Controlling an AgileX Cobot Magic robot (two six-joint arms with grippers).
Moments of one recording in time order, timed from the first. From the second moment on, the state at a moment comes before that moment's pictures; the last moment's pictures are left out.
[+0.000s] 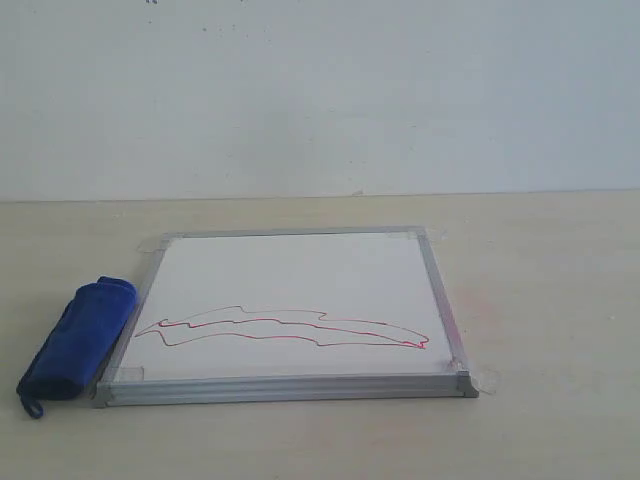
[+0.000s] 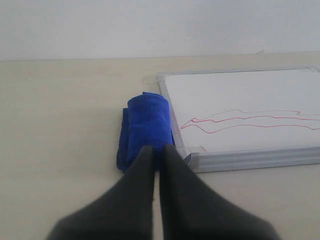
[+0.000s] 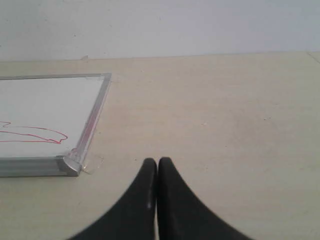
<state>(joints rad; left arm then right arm) 0.05 0.00 0.00 -0.03 0.33 0.02 0.05 0.01 0.00 0.04 0.33 0.03</state>
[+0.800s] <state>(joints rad) 0.05 0.00 0.00 -0.03 0.17 0.02 0.05 0.01 0.00 0.04 0.33 0.03</state>
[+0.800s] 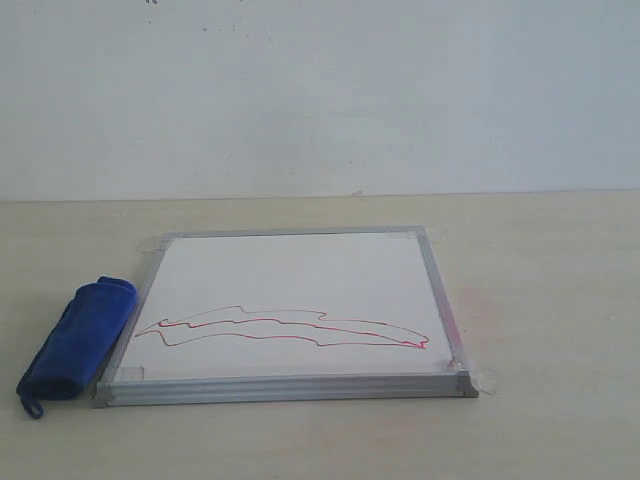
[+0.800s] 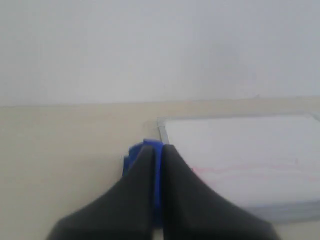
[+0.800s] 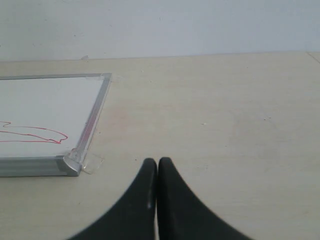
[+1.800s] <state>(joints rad) 0.05 0.59 -0.71 -0.32 0.23 0.27 0.05 0.01 0.00 0.04 0.33 0.03</state>
